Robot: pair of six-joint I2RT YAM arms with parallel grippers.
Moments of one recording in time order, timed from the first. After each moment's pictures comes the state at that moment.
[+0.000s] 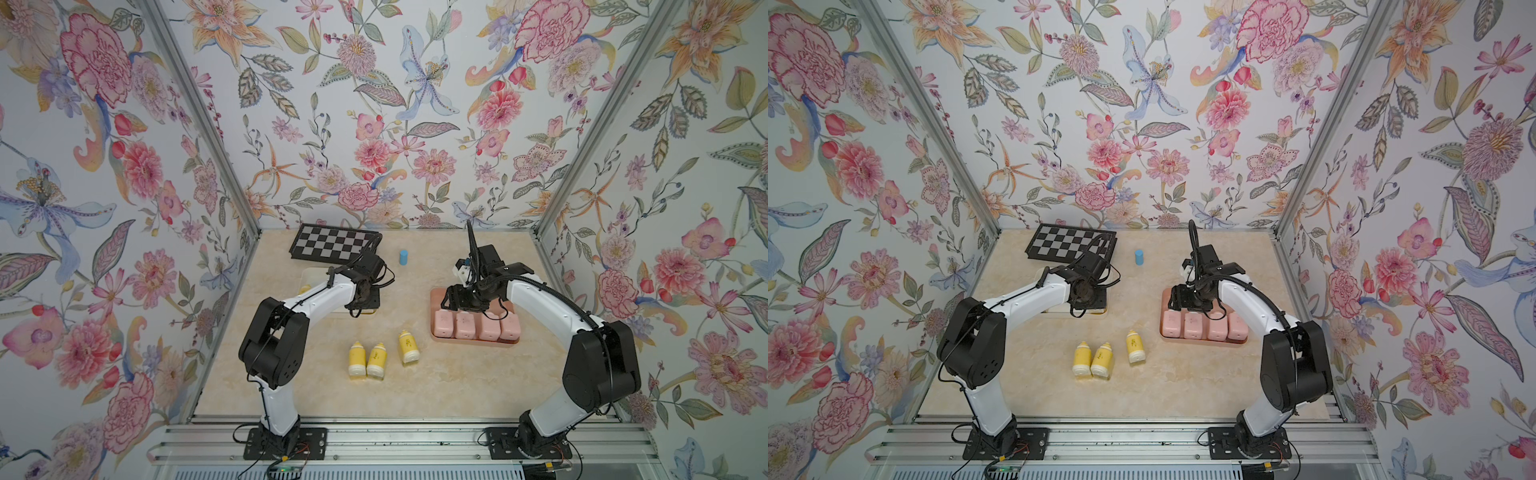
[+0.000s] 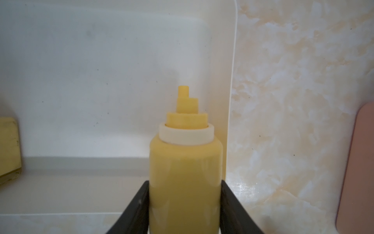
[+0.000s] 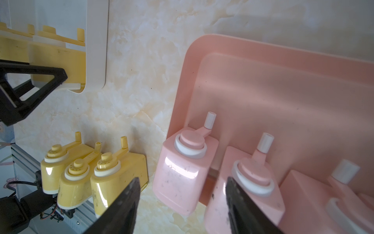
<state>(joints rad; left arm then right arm) -0.53 1.84 1.35 -0.70 -0.13 -0.53 0.34 1.62 1.25 -0.82 -0.33 0.24</state>
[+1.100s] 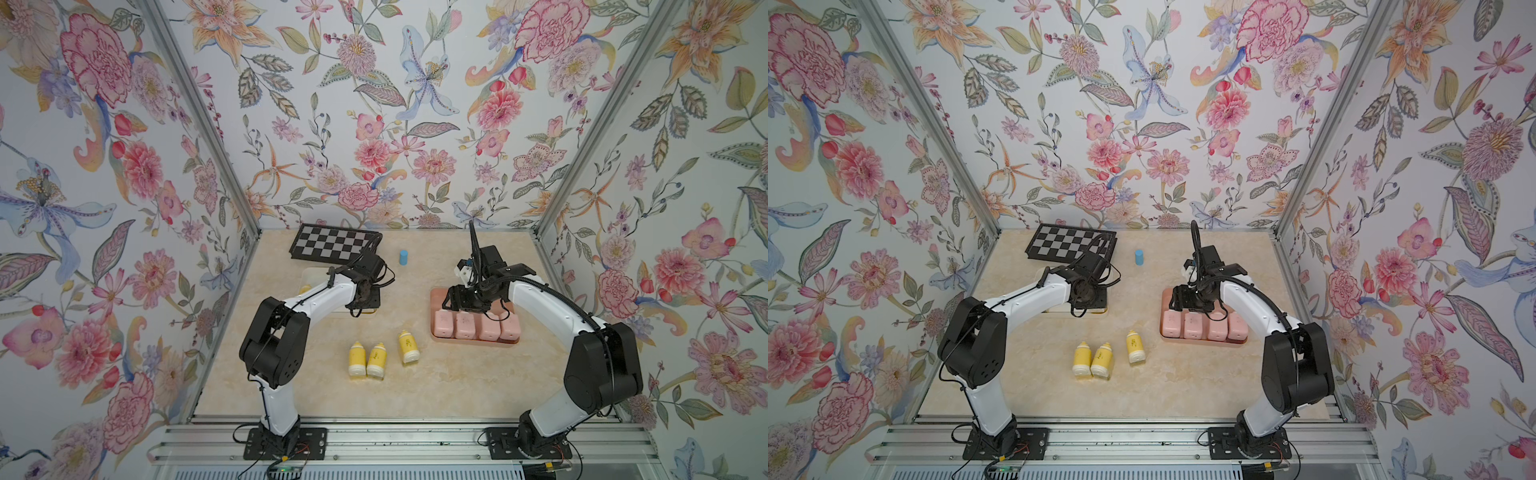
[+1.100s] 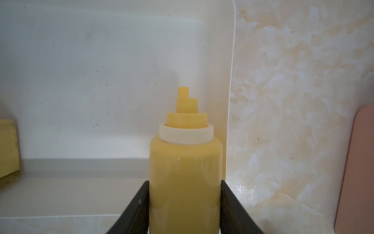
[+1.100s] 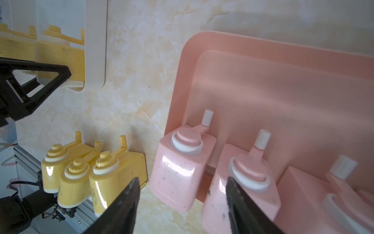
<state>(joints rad) -0.53 1.86 1.35 -0.68 -0.13 -0.53 0.33 1.61 1.23 -0.81 -0.35 0.24</state>
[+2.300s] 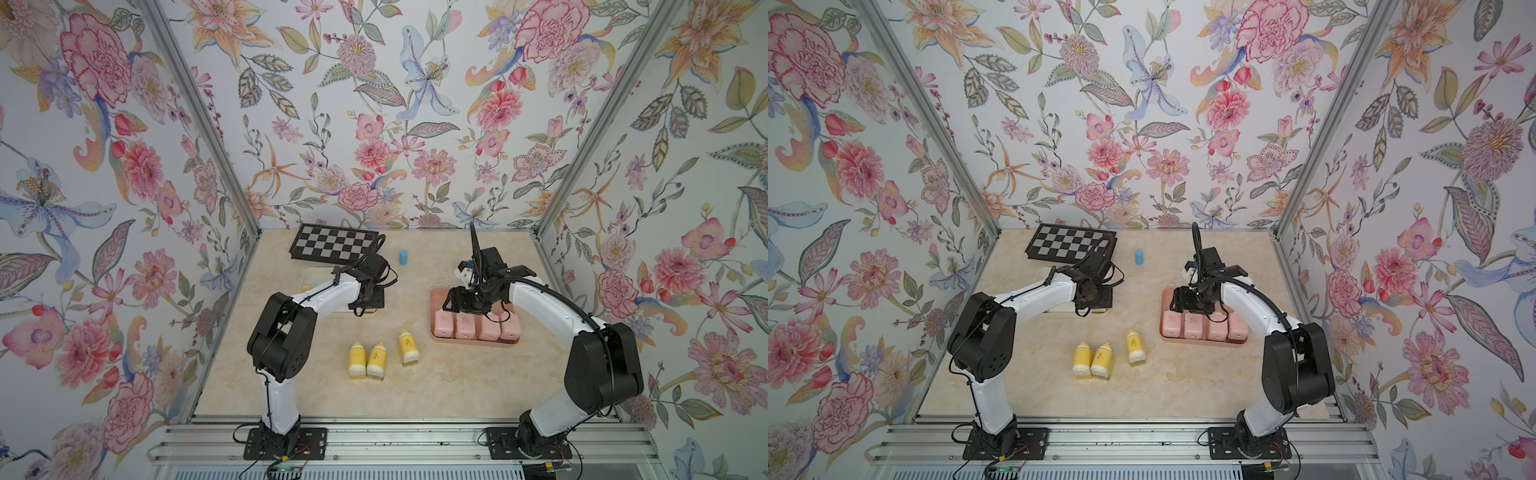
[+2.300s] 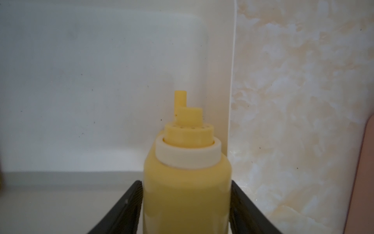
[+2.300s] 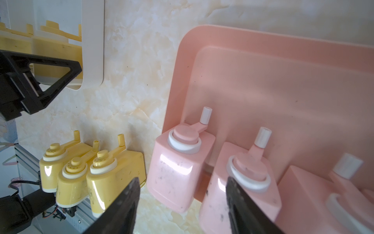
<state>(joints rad) -0.55 1.91 1.38 -0.67 -0.13 -0.53 0.32 1.60 1.21 -0.80 -0.35 0.24</state>
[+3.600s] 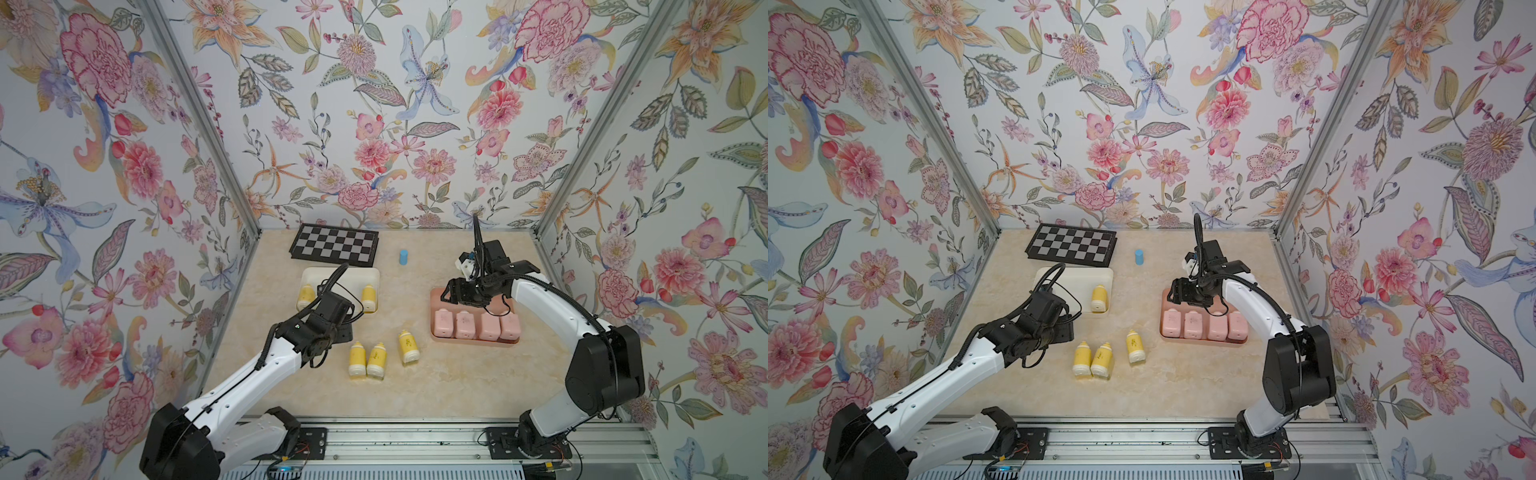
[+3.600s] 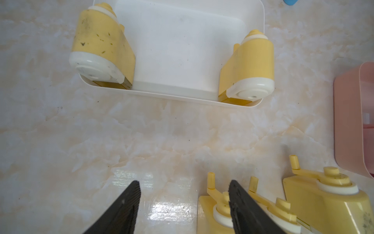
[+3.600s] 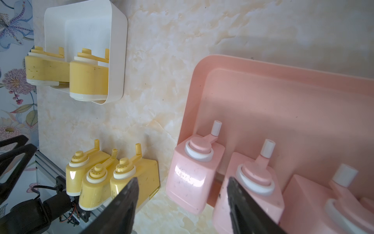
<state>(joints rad) -0.61 1.08 0.77 -0.70 -0.30 -0.63 0.32 1.59 1.27 -0.80 -0.37 0.29</state>
